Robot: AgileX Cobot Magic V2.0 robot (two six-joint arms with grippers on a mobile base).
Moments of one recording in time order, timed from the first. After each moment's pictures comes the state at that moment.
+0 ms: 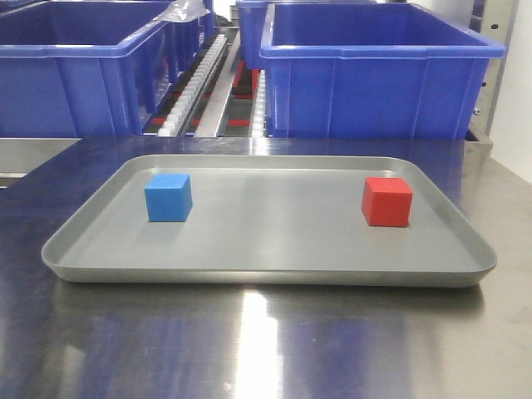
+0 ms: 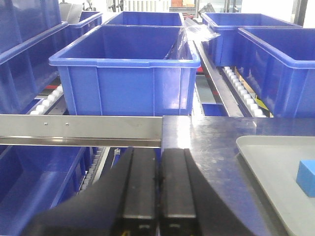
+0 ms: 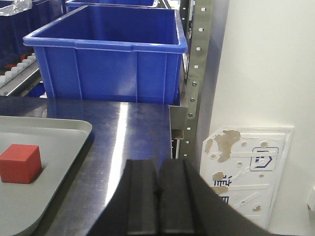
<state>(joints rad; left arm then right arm) -0.03 0.00 0.01 -0.12 0.03 0.09 0.01 -0.01 0.02 -0.04 0.04 0.08</state>
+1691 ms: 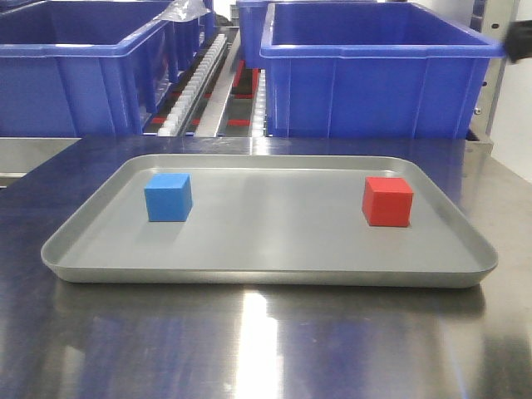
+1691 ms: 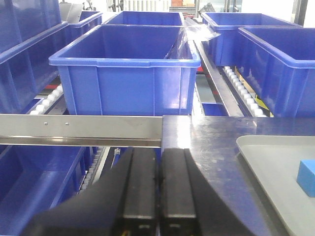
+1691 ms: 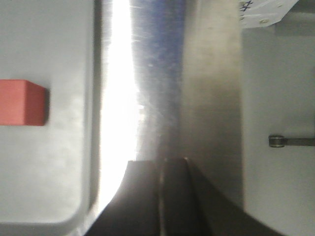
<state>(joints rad) -0.03 0.00 0.01 -0.12 0.03 0.09 0.27 1.35 -1.00 -0.12 0.79 0.37</state>
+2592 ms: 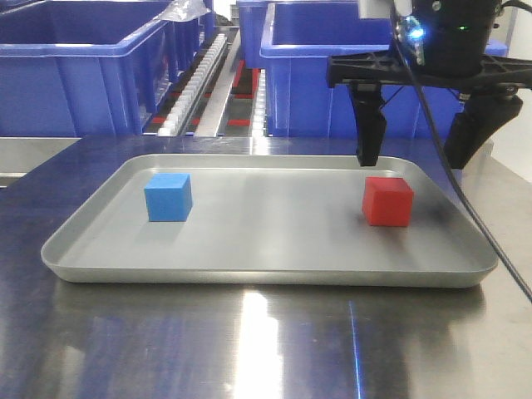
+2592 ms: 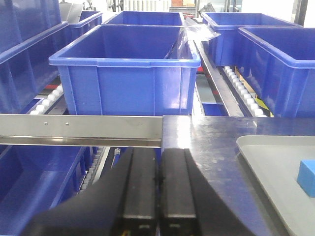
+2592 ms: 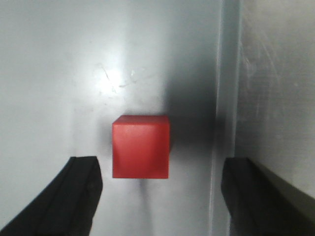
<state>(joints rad) -0.03 0.00 0.01 -0.12 0.03 0.09 0.47 1.72 -1.36 -0.07 0.96 0.55</state>
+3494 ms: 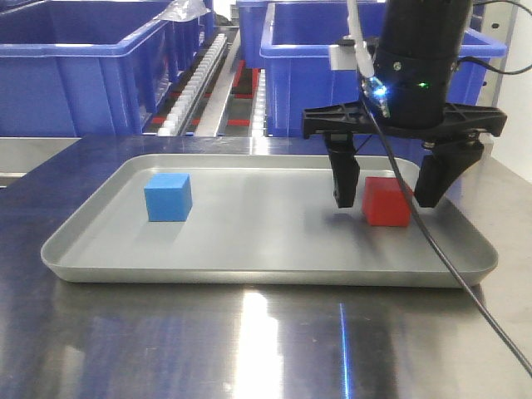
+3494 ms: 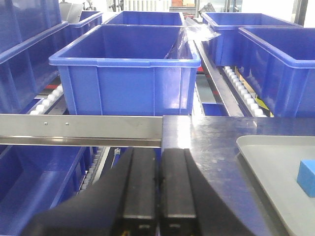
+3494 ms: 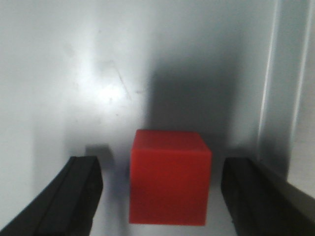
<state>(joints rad) -0.03 0.00 0.01 -0.12 0.03 0.09 0.50 1.83 -1.37 -0.07 0.91 0.55</state>
